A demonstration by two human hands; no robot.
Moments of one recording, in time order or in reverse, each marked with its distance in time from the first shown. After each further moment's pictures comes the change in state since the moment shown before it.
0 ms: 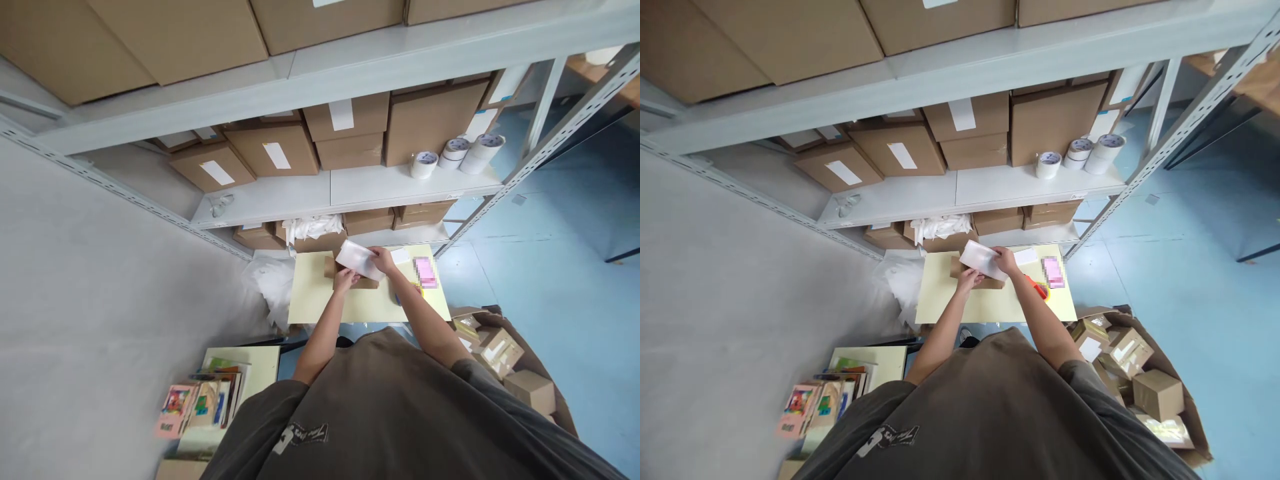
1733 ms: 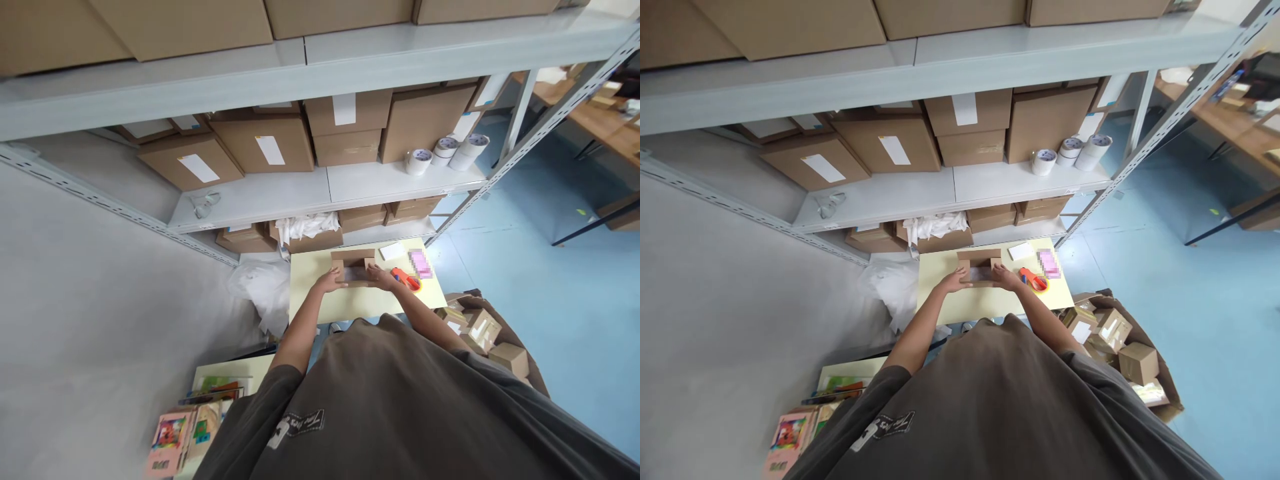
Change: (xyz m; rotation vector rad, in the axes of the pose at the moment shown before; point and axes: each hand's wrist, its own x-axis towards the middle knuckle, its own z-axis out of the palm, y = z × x) left_hand 0.051 0.008 -0.121 0.849 -0.423 0.269; right_hand -0.076 0.025 0.042 -0.445 -0.180 0.137
